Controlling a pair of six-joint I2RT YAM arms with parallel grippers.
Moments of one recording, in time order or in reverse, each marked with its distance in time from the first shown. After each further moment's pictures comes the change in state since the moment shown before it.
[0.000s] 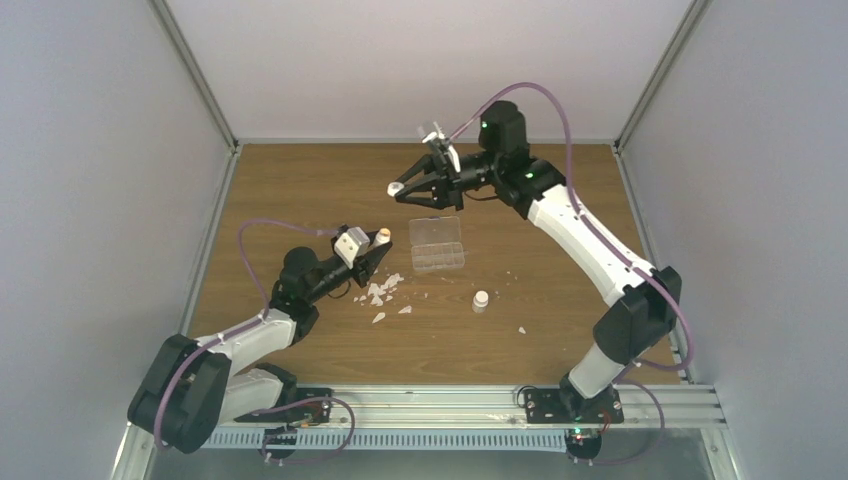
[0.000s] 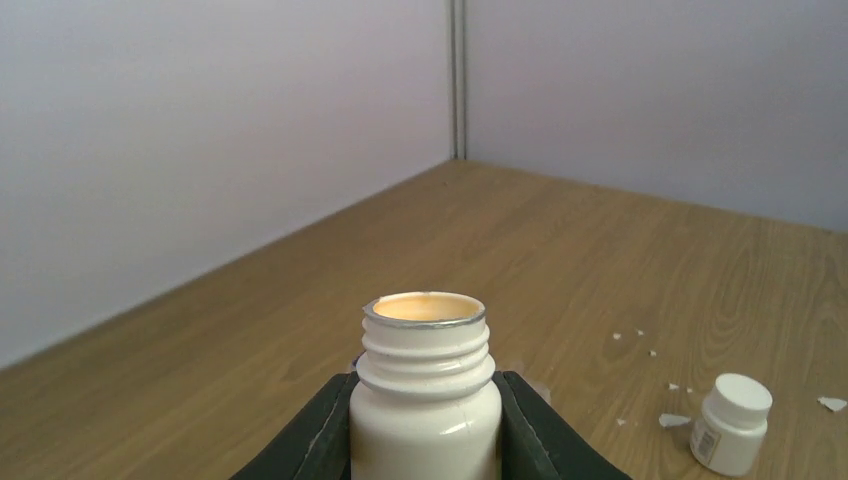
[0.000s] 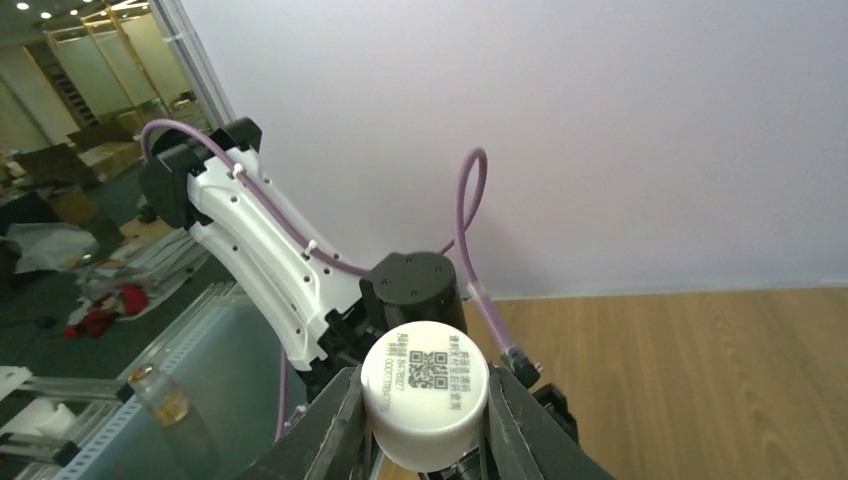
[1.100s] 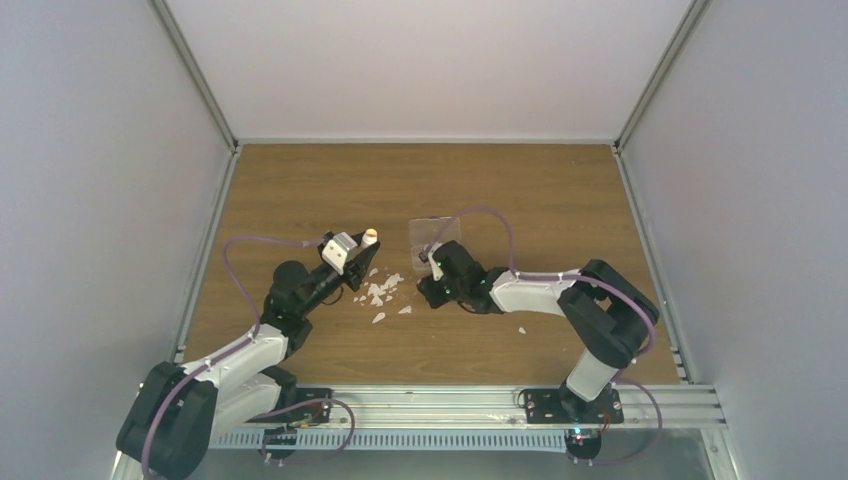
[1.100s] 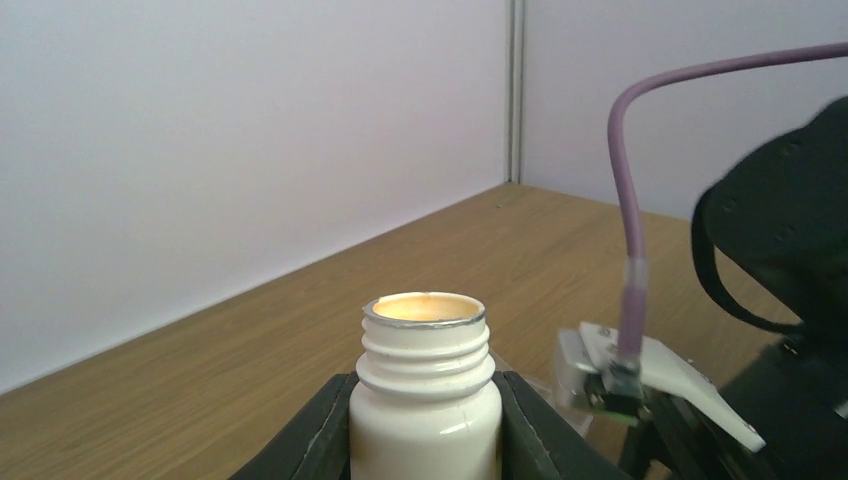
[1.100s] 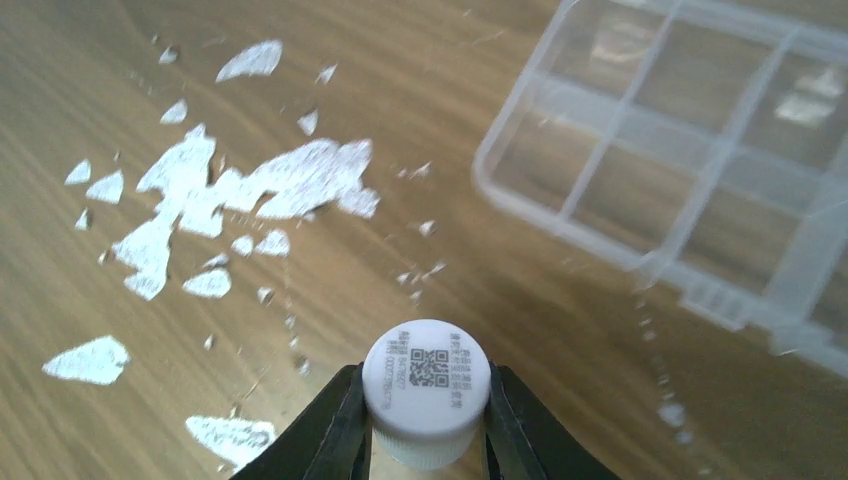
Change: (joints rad) left arm 0.001 -0.146 -0.083 -0.021 -0.122 -0.017; right arm 0.241 0.021 -0.837 0.320 1.205 0.309
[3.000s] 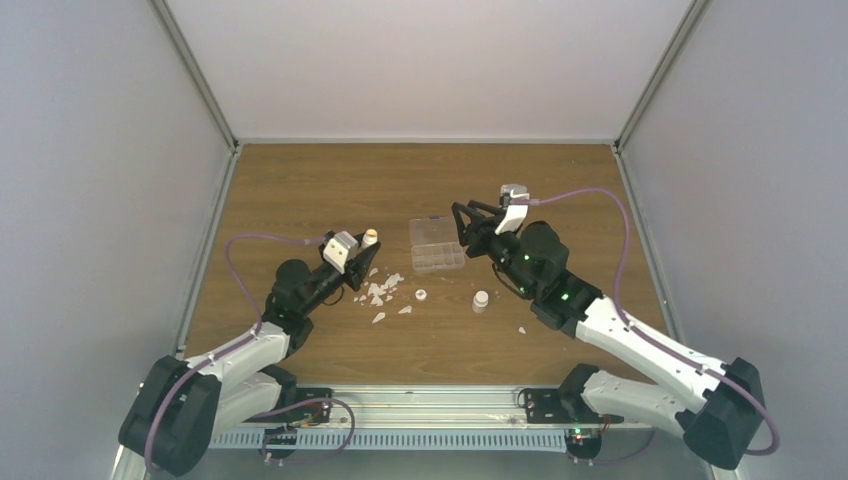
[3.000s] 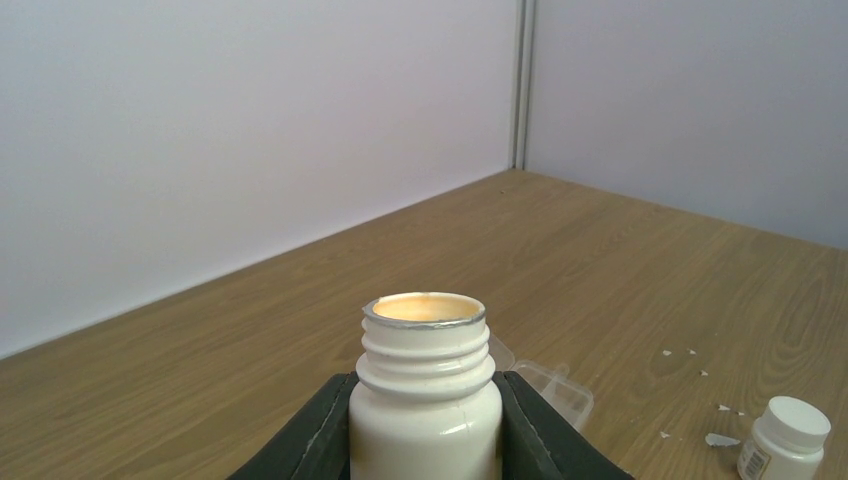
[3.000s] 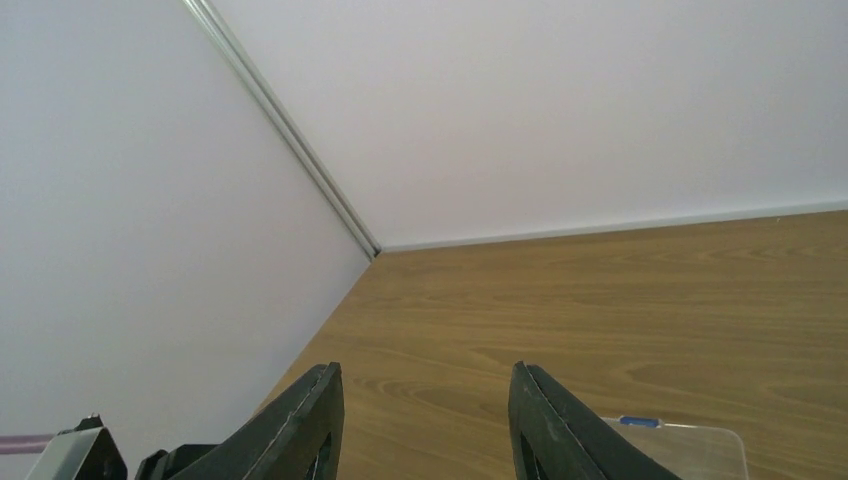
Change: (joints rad) left arm 0.001 0.029 0.000 -0.001 -0.013 -0.024; right arm -0.022 -0.687 -0.048 0.150 0.281 0.217
